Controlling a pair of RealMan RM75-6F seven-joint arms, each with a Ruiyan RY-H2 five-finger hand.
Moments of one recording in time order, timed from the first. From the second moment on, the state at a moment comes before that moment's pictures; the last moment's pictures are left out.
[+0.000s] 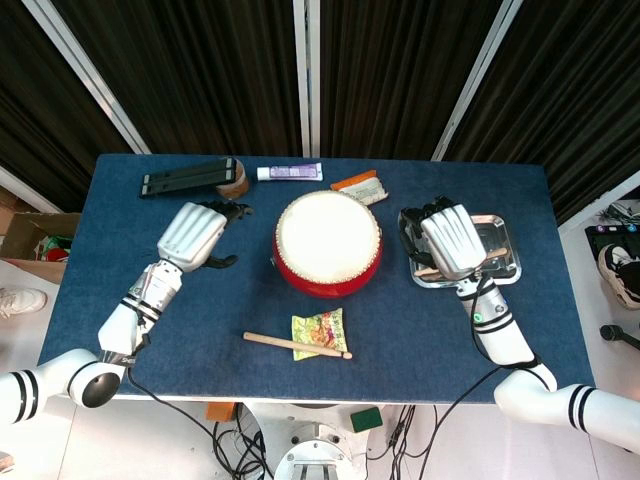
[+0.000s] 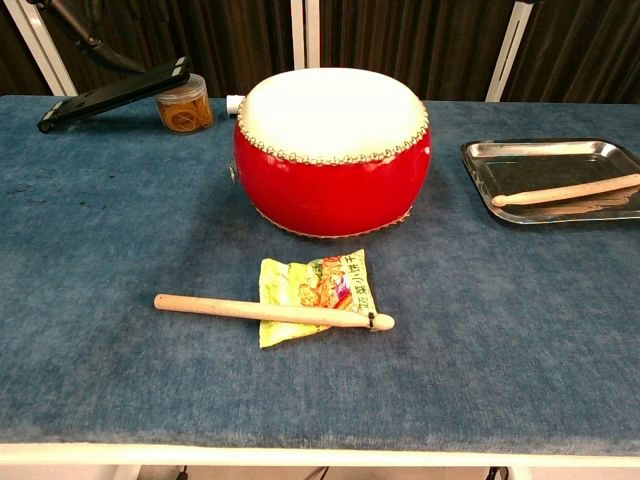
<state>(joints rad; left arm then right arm) -0.79 -1.17 -0.21 -1.79 1.15 1.03 0.28 0.68 -1.36 0.26 -1.57 -1.44 1.29 -0.18</state>
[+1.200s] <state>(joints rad) -0.60 -1.46 0.08 -1.68 1.48 1.07 0.43 0.59 -1.27 0.22 -1.56 -1.41 1.27 -0.07</state>
